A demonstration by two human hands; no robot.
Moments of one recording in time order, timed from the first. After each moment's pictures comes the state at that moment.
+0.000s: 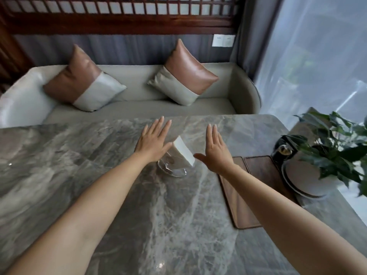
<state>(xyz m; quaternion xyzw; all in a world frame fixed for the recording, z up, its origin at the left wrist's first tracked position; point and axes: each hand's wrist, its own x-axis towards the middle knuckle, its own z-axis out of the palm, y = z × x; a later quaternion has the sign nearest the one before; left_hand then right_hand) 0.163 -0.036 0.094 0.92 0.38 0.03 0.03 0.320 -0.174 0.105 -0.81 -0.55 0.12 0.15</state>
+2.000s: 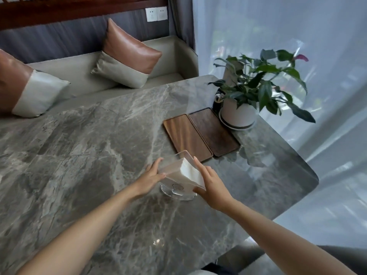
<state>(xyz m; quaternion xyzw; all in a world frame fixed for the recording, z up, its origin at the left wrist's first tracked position) 0.156 -0.276 0.051 0.82 0.32 -0.10 0.47 0.281 -0.452 0.026 -0.80 -0.47 0.23 0.31</state>
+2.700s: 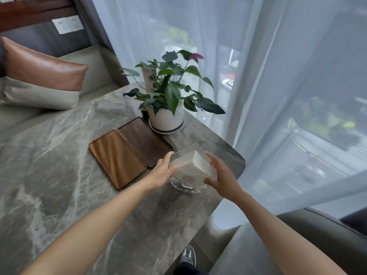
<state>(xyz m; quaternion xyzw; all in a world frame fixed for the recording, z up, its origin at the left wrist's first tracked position) 0.353 -0.410 0.039 0.87 0.19 -0.16 0.44 0.413 -0.615 0.029 -0.86 -0.26 0.17 0.40</state>
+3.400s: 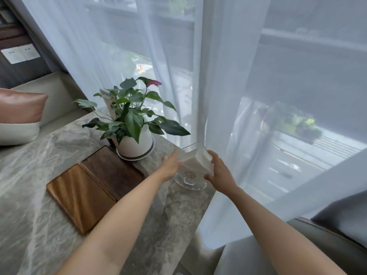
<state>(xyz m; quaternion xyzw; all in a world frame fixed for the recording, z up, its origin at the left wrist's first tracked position) 0.485 -0.477 0.050 0.86 0.16 -0.17 0.44 0.492 -0.659 0.043 -0.92 -0.13 0.11 0.37</state>
